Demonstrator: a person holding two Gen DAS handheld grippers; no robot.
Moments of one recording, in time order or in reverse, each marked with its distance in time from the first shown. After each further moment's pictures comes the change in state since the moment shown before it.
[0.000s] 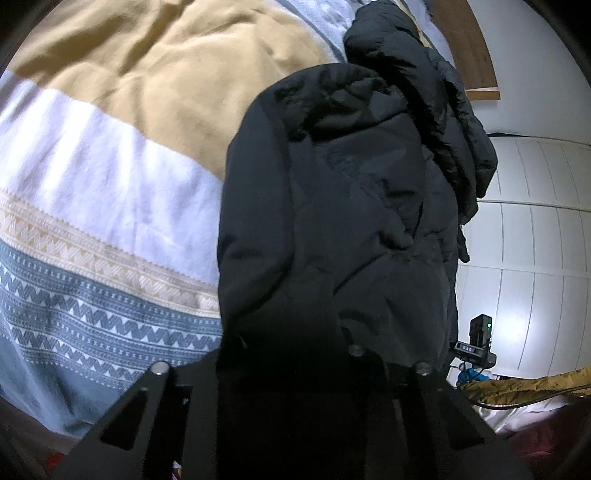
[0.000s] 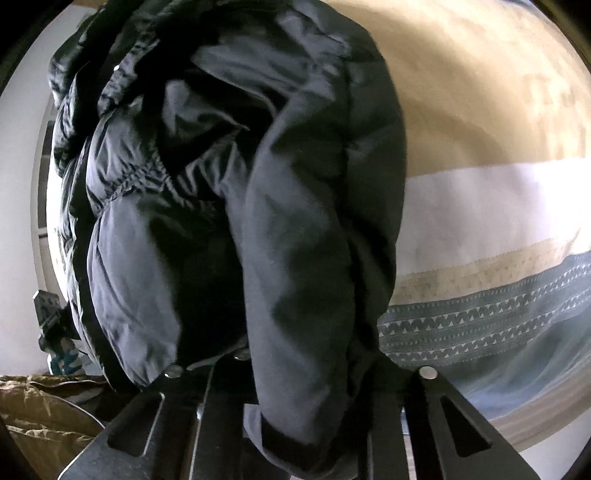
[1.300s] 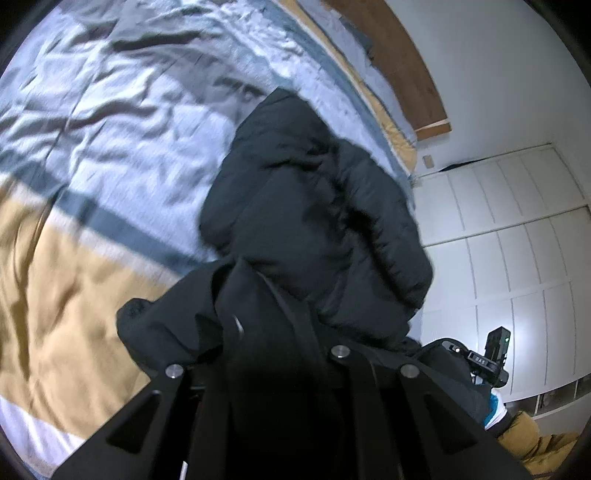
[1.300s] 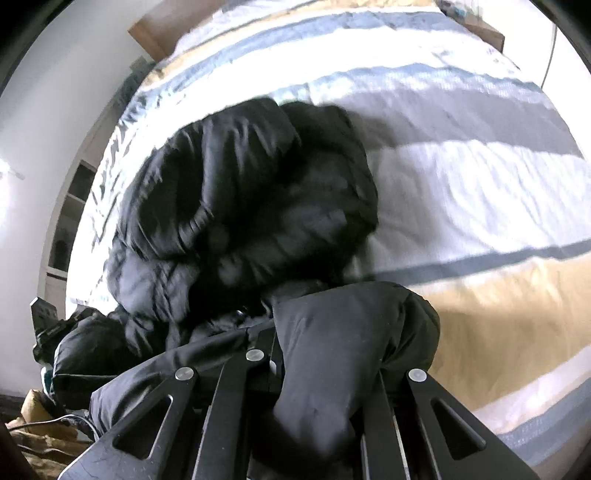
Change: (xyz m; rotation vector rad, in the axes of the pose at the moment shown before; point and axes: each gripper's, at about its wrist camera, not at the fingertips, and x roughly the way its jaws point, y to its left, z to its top) left arm -0.030 -0.119 0.162 0.133 -0.255 -0.118; right arm -0.157 0.086 0.157 -0.132 -0.423 -0.019
